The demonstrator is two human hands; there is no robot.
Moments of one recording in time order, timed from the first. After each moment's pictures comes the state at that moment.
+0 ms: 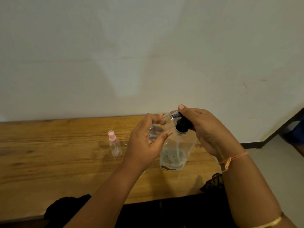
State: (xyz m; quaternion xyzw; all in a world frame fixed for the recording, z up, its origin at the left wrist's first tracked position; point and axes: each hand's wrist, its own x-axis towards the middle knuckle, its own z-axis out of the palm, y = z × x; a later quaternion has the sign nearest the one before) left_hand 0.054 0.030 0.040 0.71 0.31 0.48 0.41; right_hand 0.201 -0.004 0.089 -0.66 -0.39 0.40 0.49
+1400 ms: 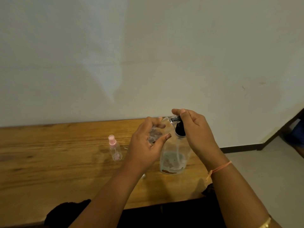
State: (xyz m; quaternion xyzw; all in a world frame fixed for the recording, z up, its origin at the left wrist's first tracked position) left_hand 0.053 0.037 0.036 0.73 0.32 0.46 0.39; right_hand 0.181 -0.003 0.081 -0.68 -0.45 0.25 0.52
